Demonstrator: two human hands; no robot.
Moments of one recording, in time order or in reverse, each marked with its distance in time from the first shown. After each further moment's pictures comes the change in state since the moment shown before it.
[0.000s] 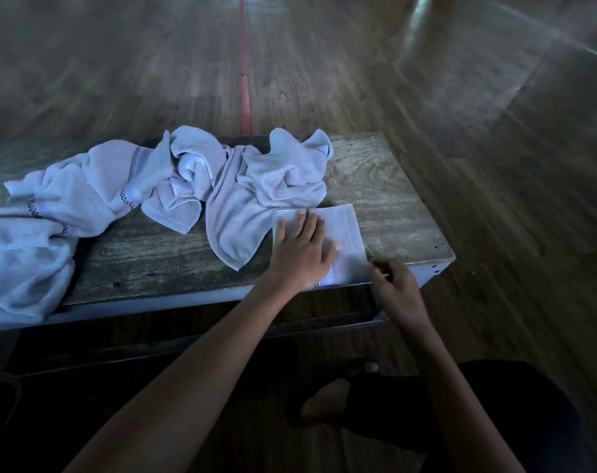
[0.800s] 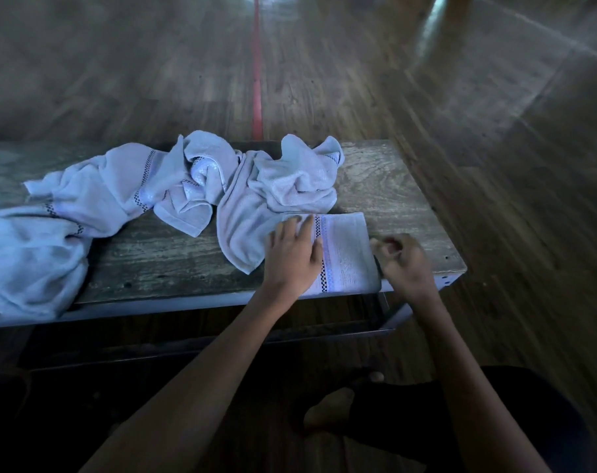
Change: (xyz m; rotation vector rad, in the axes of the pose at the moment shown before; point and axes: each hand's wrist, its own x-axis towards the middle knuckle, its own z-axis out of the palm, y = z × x) left_hand -0.014 -0.016 -0.012 -0.207 0.300 -0.162; right_hand 0.042 -0.026 -0.007 -0.200 0.067 -0.078
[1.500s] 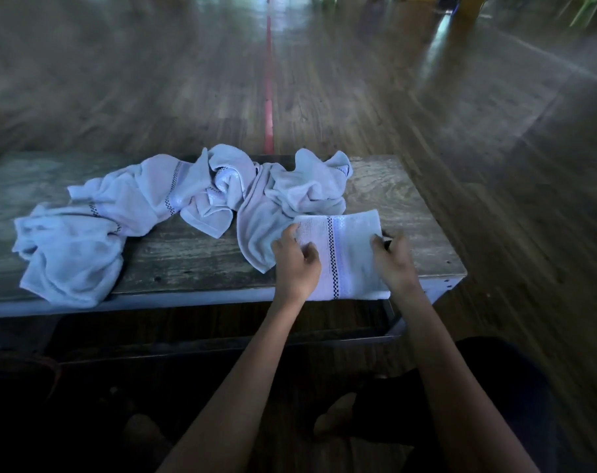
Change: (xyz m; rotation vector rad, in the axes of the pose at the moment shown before) left_hand -0.033 0.012 -0.039 -0.805 0.143 -0.369; right_hand -0.011 -0.046 0.016 0.301 0.021 0.101
